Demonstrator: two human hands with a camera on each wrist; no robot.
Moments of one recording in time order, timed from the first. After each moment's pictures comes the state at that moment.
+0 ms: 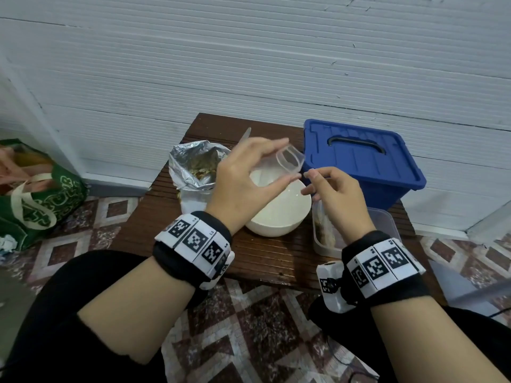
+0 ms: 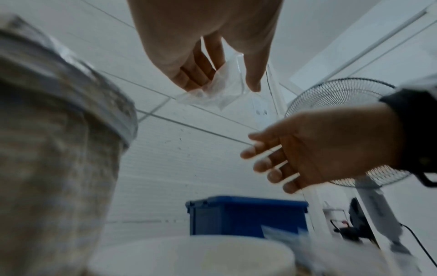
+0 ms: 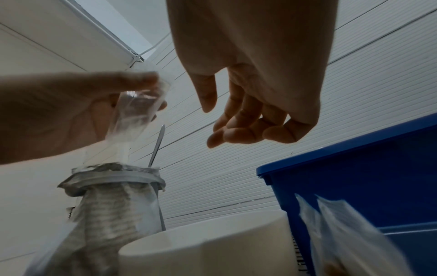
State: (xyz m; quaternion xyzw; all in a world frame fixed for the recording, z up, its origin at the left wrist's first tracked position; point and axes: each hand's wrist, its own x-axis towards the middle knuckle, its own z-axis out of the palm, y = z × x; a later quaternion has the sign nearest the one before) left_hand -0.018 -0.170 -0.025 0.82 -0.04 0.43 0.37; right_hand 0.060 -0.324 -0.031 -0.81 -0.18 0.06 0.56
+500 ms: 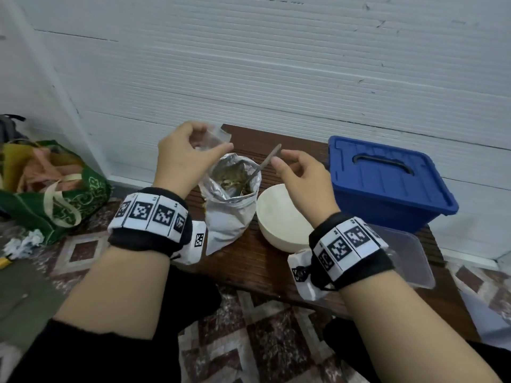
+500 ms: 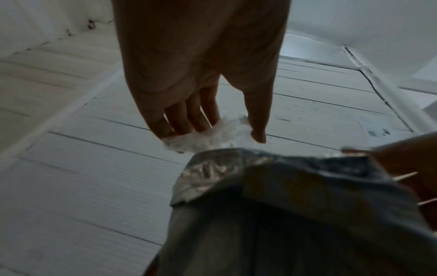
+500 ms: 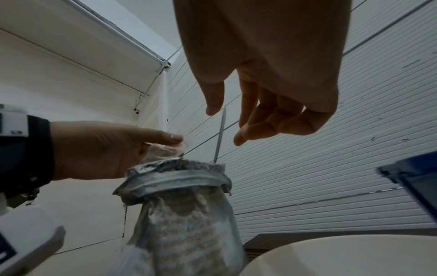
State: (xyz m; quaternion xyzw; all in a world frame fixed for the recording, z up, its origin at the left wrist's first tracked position) left_hand -0.038 -0.057 0.004 0.81 0.26 0.34 0.40; right_hand 0.052 -0.235 -0.007 -0.81 -0.26 0.05 0.53
